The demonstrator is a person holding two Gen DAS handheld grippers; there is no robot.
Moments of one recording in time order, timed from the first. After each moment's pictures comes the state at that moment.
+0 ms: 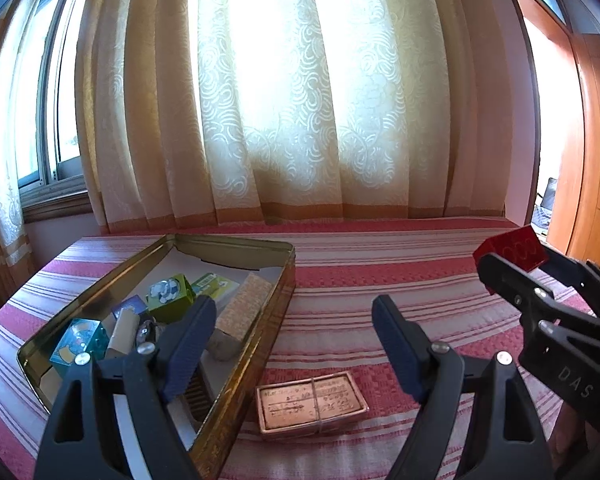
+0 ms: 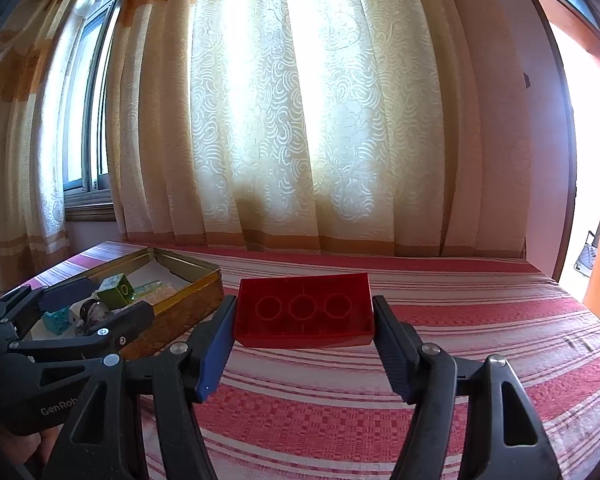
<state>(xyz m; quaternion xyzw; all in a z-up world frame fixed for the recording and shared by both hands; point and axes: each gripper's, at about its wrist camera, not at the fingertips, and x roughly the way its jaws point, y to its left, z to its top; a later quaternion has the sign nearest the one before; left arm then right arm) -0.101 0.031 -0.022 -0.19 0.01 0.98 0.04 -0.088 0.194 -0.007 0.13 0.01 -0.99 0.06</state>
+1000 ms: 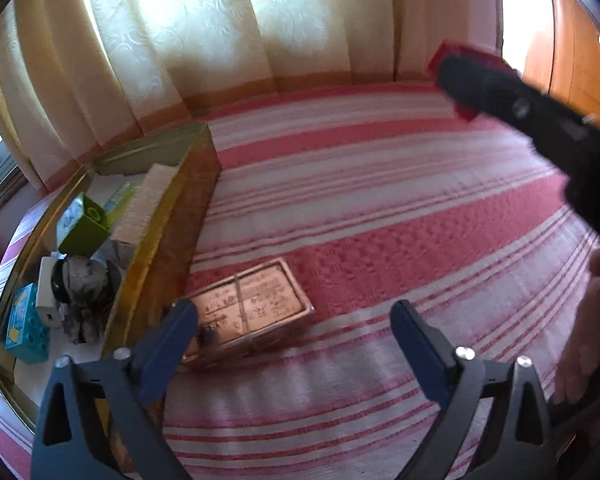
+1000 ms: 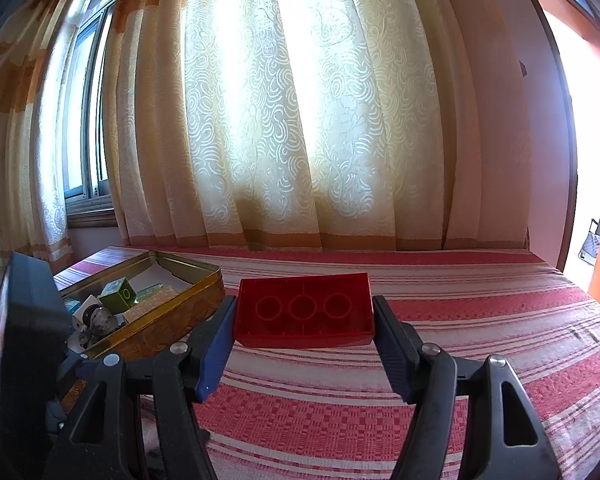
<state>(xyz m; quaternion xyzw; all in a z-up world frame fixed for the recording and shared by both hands) -0.117 0.079 -0.064 -0.40 0.11 0.90 0.11 -0.089 0.201 -0.007 0.14 -0.01 -0.99 0.07</state>
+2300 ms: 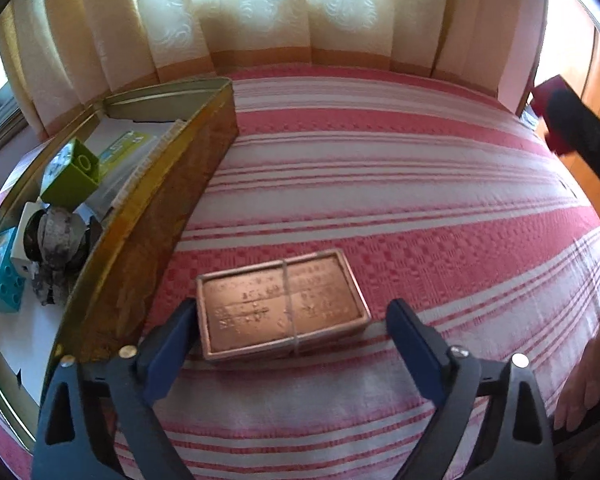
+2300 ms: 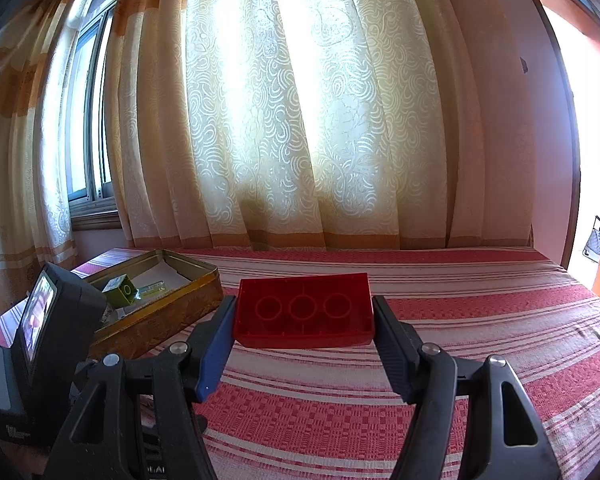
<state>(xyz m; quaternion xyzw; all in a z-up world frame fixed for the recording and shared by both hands) -0.145 0.055 -0.068 -0.45 0.03 0.89 0.09 -0.086 0.206 -0.010 0.14 -0.01 -0.99 0.08</state>
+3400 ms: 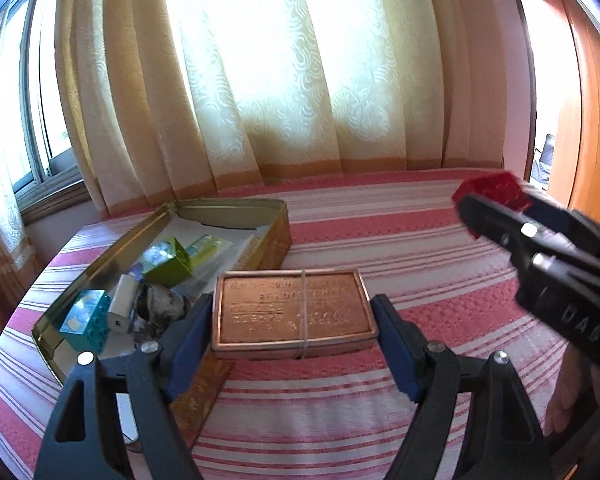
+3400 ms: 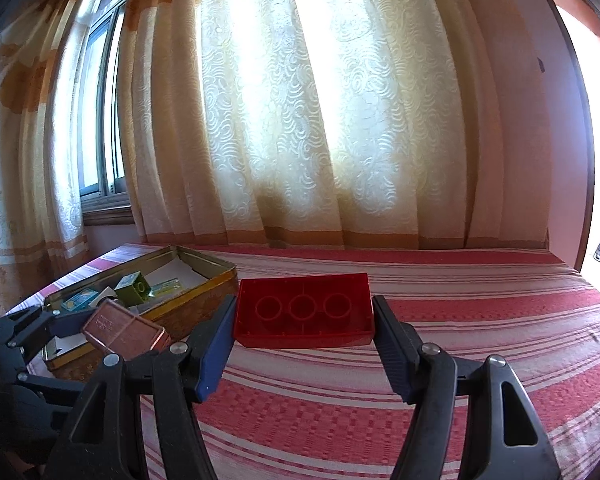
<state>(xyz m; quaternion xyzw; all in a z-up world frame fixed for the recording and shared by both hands) -0.095 0.032 -0.015 -0.26 0.06 0.96 0.04 -0.097 0.192 -0.010 0.15 -0.01 -0.98 0.11</state>
